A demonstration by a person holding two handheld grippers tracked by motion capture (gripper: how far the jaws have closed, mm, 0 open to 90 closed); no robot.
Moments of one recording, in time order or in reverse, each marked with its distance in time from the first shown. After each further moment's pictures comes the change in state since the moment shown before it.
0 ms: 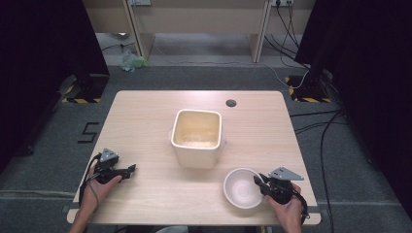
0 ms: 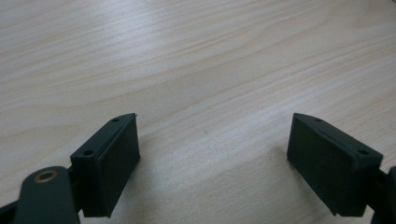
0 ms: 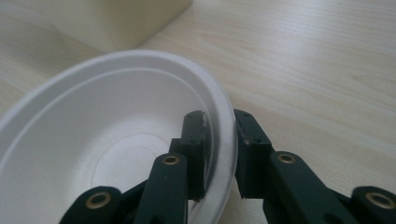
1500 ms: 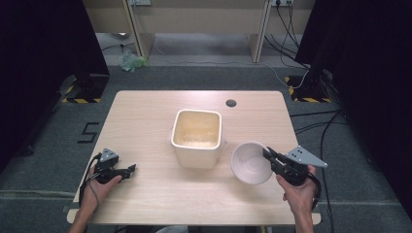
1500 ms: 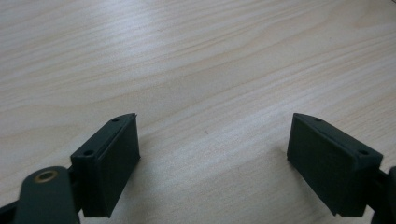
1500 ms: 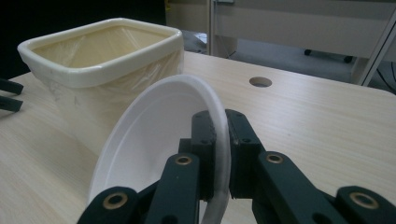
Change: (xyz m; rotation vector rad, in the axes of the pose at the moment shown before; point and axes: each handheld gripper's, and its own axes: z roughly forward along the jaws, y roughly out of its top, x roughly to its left) left arm 0.000 0.000 0.000 -0.001 0.001 0.000; right arm -0.014 0.070 -0.043 -0.287 -0.014 -0.063
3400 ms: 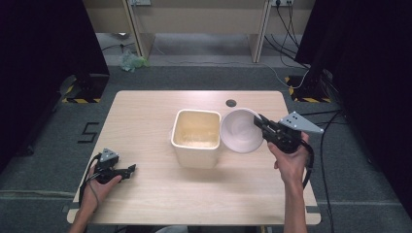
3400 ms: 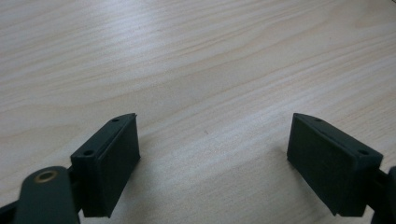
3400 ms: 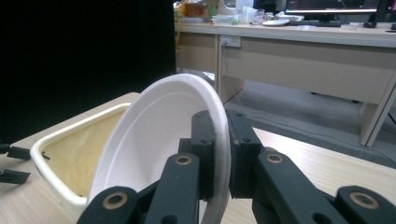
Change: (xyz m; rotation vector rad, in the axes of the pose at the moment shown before) left arm 0.000 0.000 0.000 -0.001 0.000 0.000; right arm 0.002 0.088 0.033 -0.133 0.043 -0.013
